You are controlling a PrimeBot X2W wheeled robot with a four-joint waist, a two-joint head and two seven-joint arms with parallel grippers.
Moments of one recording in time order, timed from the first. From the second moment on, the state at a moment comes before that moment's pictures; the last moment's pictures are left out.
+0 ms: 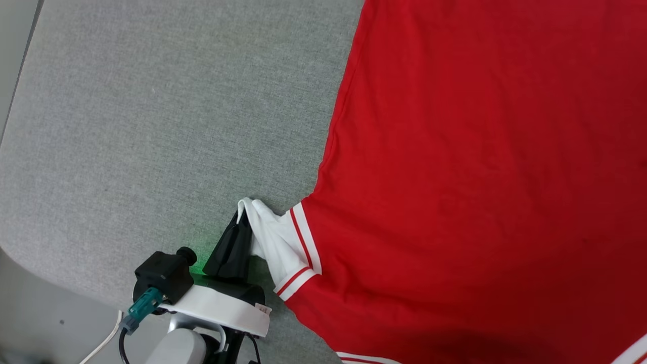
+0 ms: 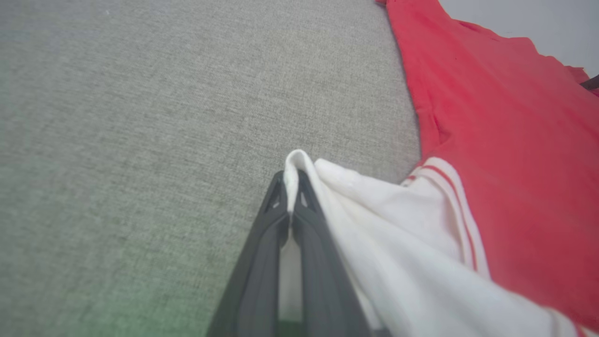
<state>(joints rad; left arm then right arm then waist) -0.17 0.25 -0.39 0.09 -0.56 0.06 -0.26 -1.11 -0.60 0.19 0.50 0.41 0.13 1.19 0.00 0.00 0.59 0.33</state>
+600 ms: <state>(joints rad) -0.15 0.18 -0.27 0.16 -0.48 -0.01 -0.27 -1.07 -0.62 0.28 0.52 0.52 0.13 1.01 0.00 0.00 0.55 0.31</state>
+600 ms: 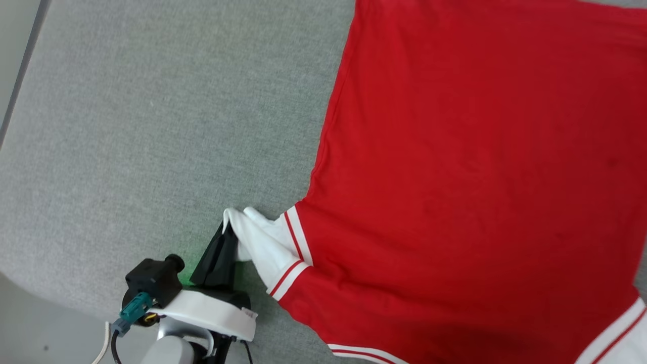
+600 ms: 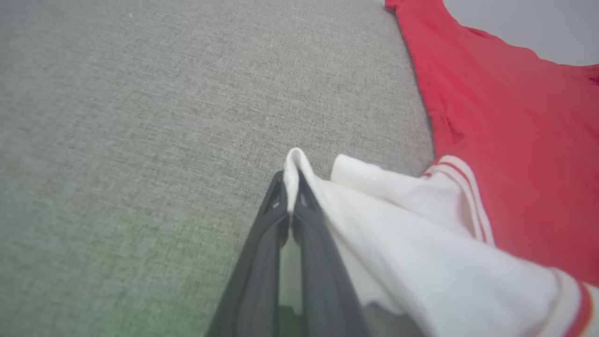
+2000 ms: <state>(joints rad) 0.14 0.30 -0.17 0.17 -0.54 0.04 -0.23 0.27 -0.64 0.08 0.08 0.79 0.13 0.65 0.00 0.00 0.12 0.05</state>
